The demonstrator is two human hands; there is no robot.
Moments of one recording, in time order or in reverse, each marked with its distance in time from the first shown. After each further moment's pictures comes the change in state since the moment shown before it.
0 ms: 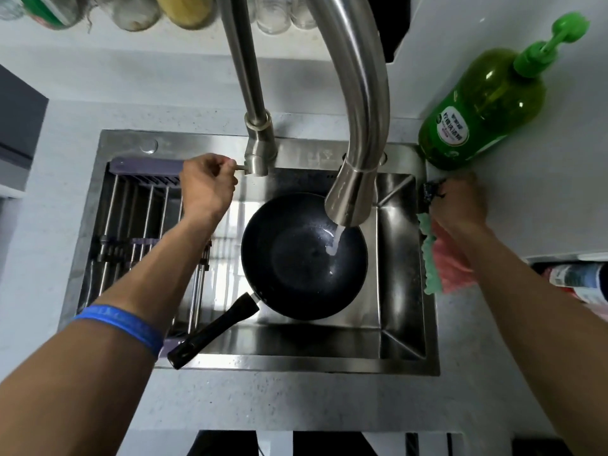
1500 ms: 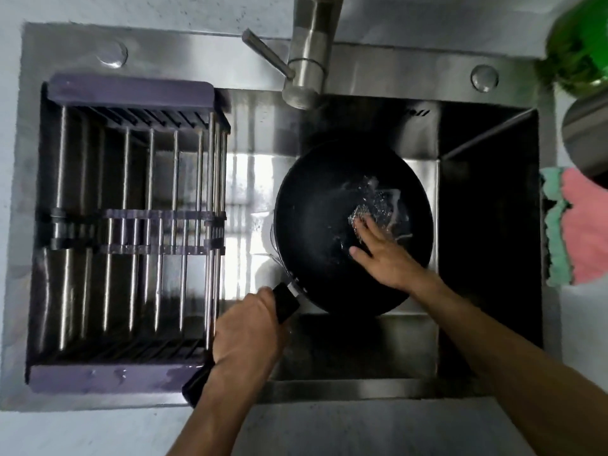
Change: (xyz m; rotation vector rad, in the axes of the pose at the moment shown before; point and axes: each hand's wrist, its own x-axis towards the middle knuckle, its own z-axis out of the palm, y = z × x) left_hand -0.132 -0.164 -0.006 1.069 -0.674 -0.078; right_hand -0.140 -0.104 0.205 0.080 -0.768 -0.364
